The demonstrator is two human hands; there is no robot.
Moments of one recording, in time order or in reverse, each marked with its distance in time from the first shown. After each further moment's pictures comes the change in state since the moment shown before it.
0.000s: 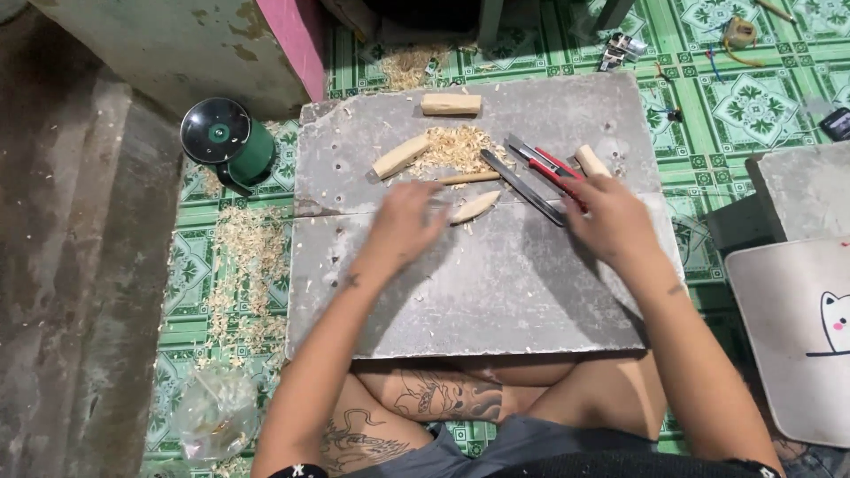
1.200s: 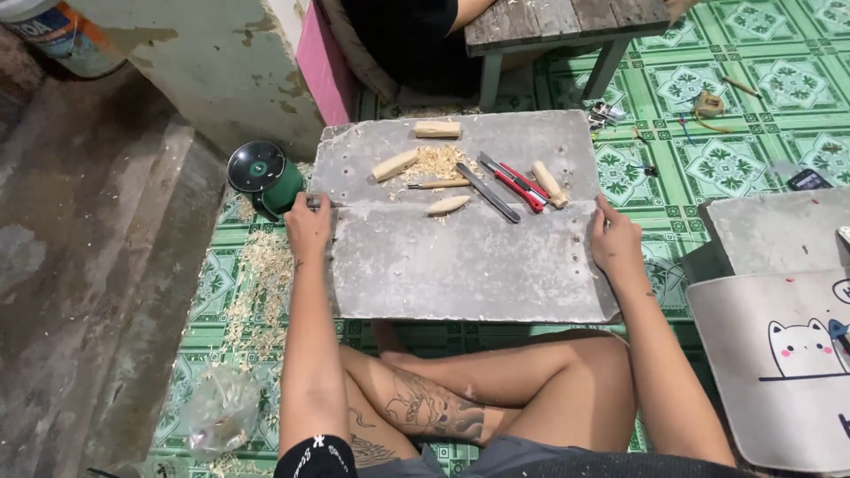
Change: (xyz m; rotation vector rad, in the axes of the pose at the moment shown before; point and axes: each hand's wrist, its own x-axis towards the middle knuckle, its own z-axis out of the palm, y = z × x) left_hand -0.003 -0.084 -0.087 0.061 0.303 -0.925; right_hand 0.013 0.037 -0.011 0.370 -0.089 0.586
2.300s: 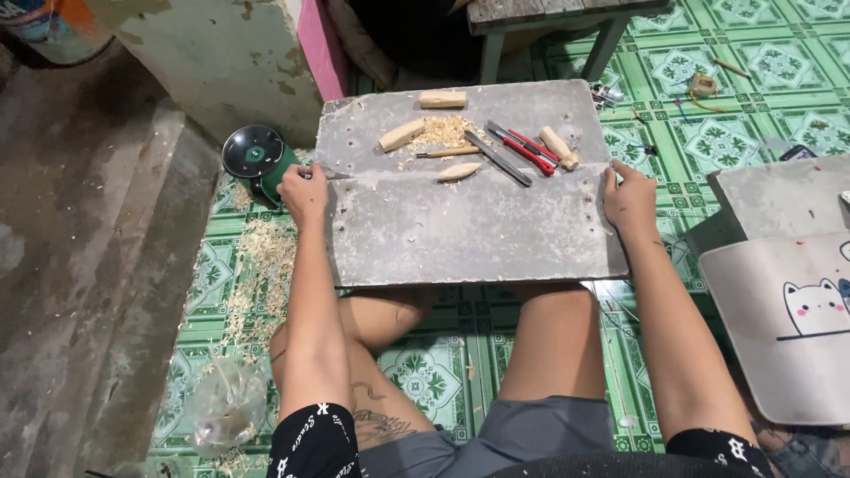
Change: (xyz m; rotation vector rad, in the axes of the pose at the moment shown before) left_hand 0.068 -0.046 0.044 -0.101 0.253 0.047; right_hand 0.032 0.013 0.015 -0.122 0.225 -0.145
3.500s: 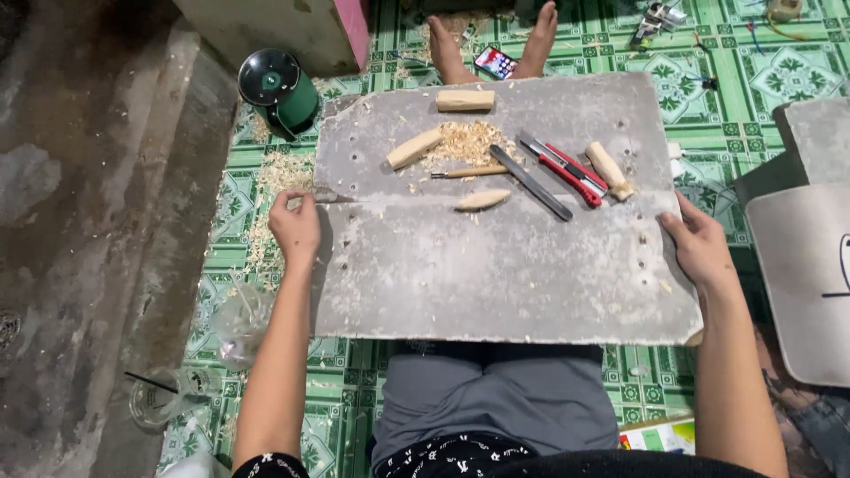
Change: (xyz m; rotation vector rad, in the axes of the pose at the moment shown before) left_hand -0.128 -0.063 -0.135 -0.121 -0.169 -0.059; right_hand -0.139 0.052 -0.075 0.585 -0.457 0.357
